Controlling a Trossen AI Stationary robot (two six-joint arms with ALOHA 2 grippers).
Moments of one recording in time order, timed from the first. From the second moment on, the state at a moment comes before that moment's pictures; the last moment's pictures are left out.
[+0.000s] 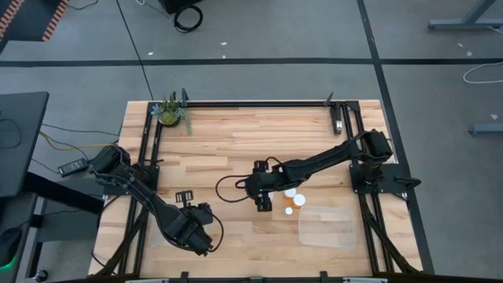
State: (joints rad) left arm -0.70 1.76 1.41 -1.34 -0.21 -0.89; right arm 0.18 1.91 1.32 -0.40 0.19 0.05
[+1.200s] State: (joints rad) left arm -0.70 1.76 1.41 -1.34 -0.22 -0.90; right arm 0.16 1.94 1.47 -0.60 0.13 0.06
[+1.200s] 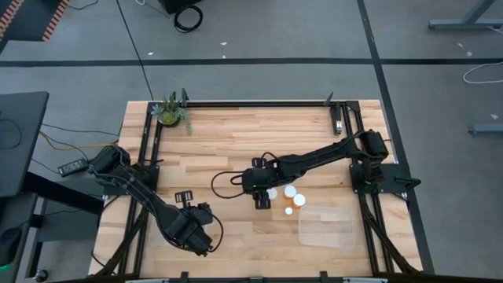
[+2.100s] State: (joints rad) left arm -0.72 1.76 1.41 -1.34 -0.22 -0.92; right arm 0.50 1.90 1.66 -1.01 0.10 0.14
